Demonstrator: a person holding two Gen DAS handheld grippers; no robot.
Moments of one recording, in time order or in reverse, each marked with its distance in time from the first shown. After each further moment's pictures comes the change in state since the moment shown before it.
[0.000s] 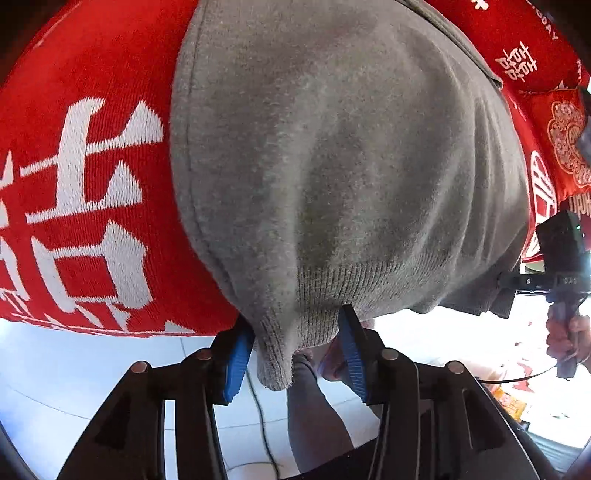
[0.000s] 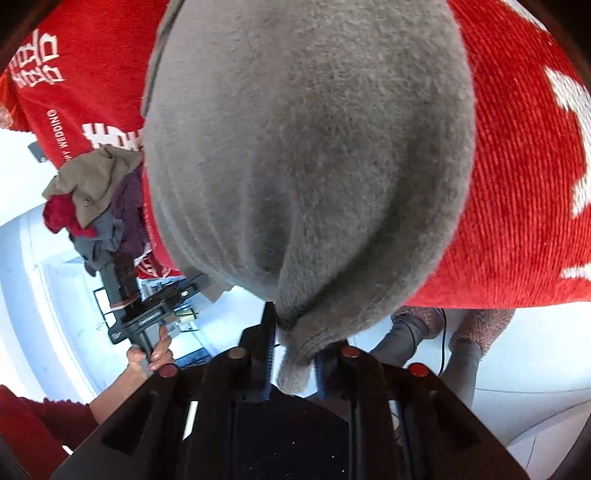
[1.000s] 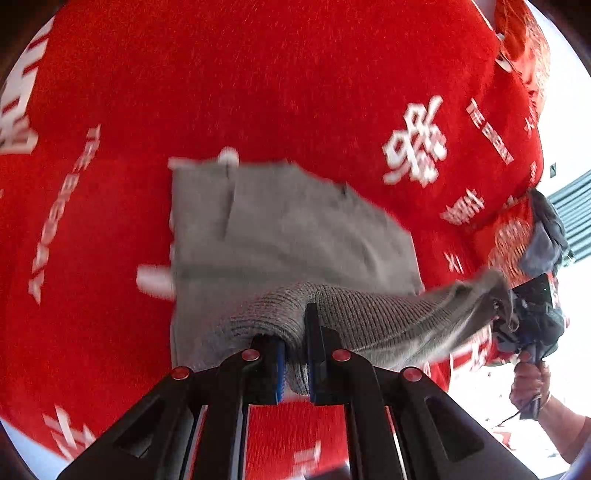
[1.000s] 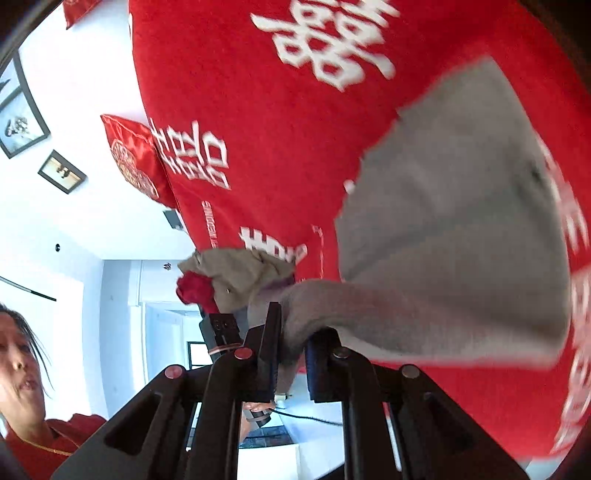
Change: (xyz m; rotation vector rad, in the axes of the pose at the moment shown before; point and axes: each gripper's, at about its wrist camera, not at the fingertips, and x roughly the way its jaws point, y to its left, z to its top) left arm -0.174 -0.025 0.222 -0.022 -0.428 -0.159; right arm -0.155 0.160 0.142 -0.161 -0.392 0.482
